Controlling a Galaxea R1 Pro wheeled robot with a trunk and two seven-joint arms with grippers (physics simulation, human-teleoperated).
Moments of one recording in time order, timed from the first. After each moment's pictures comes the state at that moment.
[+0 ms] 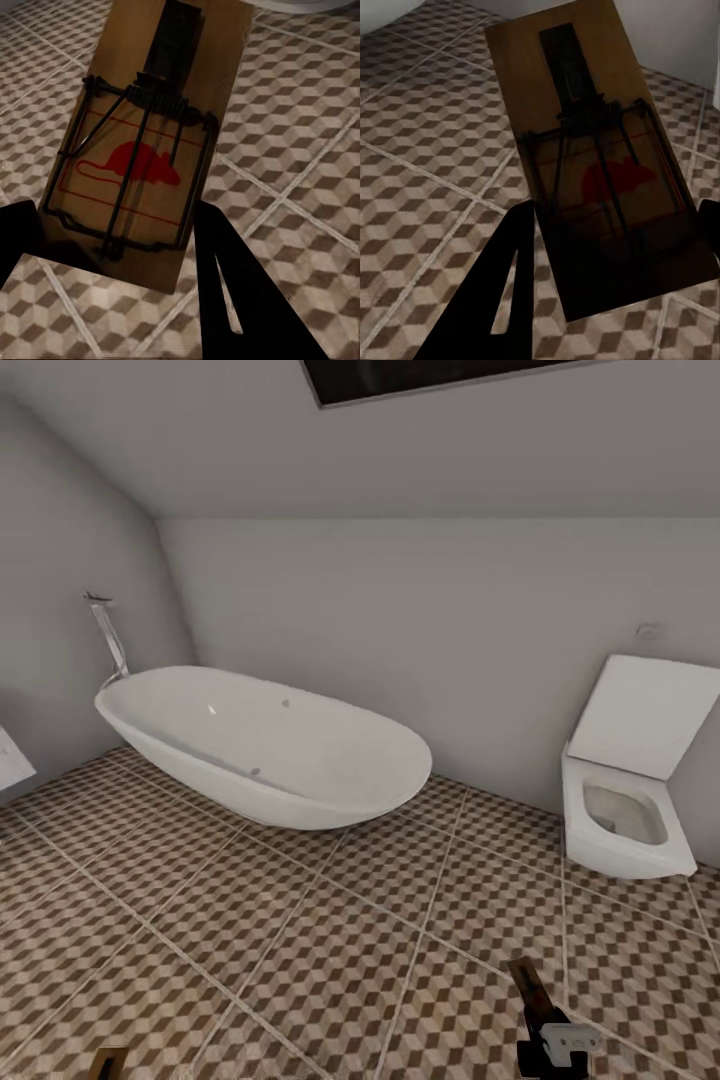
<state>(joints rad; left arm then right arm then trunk) -0.25 0.12 -0.69 0.07 0.91 -0.97 0.13 -0.40 -0.12 0.55 -0.02 -0.55 -0.89 -0.01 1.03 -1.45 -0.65</state>
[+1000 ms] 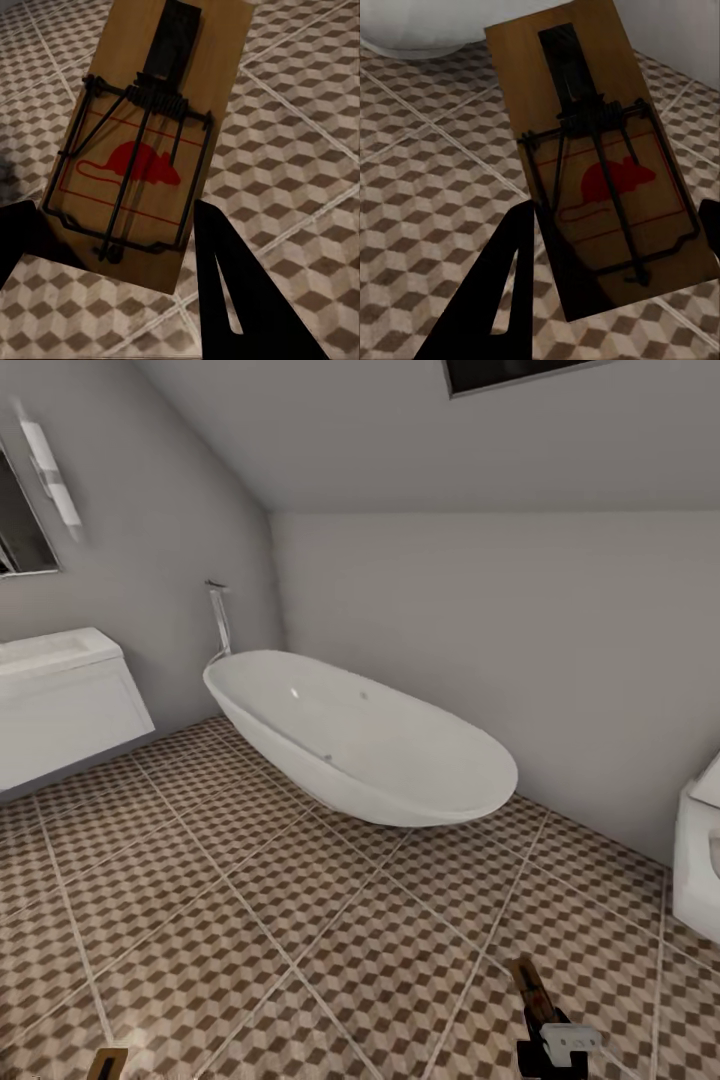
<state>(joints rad) -0.25 0.12 -0.69 0.07 0.91 -0.97 0.13 -0.40 -0.12 0.55 -0.02 -0.55 -0.89 -0.01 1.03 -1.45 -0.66</state>
